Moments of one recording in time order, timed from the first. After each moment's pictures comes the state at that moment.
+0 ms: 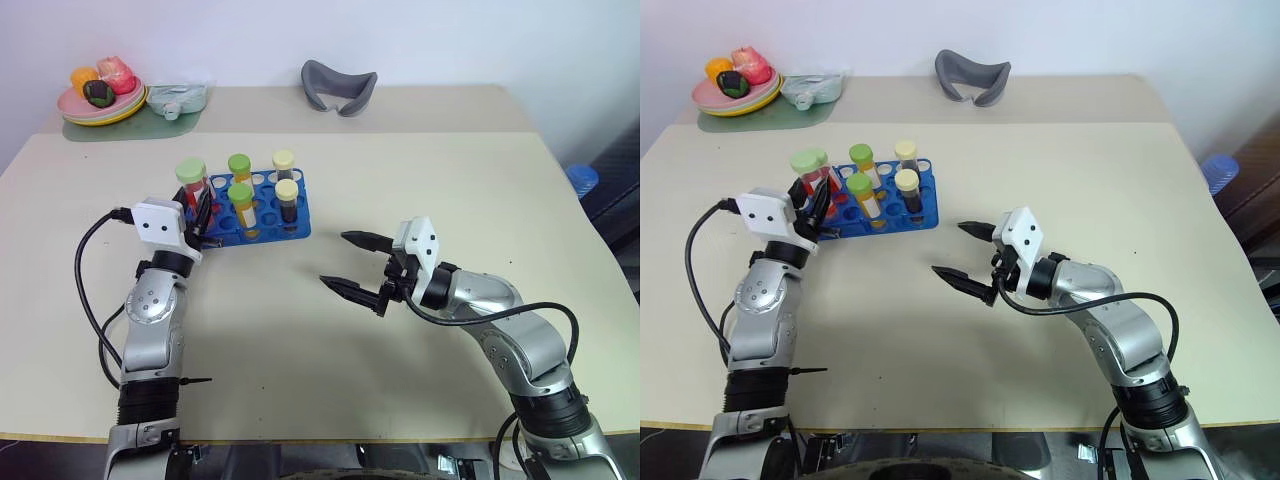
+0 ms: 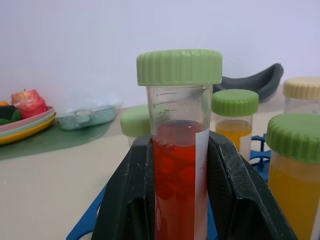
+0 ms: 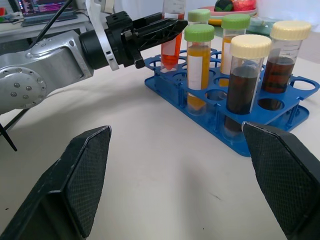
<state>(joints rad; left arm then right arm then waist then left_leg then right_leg) -0.25 0.24 0.21 0.00 -0.15 -0.11 -0.23 -0.26 -0.48 0.14 -0.44 0.49 0.50 0.73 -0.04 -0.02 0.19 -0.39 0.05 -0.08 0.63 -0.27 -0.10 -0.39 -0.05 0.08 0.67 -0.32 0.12</state>
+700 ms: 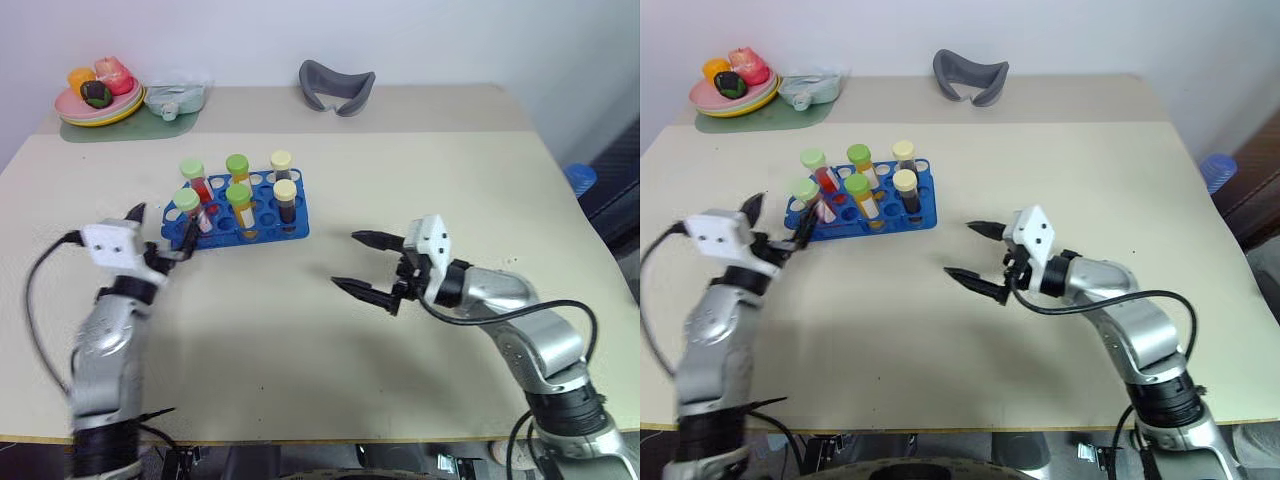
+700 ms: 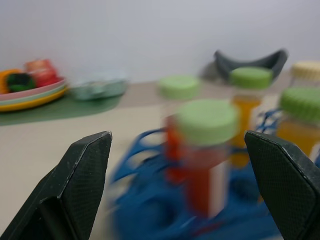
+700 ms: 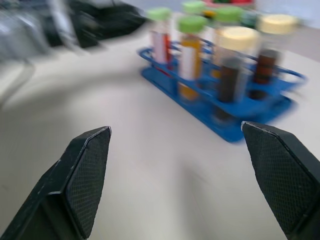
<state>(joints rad) 0.06 0.45 0.41 -0.34 -0.41 0.18 -0.32 -0.25 -0.60 0.03 -0.41 0.50 0.49 0.81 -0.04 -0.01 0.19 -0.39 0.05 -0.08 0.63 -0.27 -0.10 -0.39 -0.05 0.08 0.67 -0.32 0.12</state>
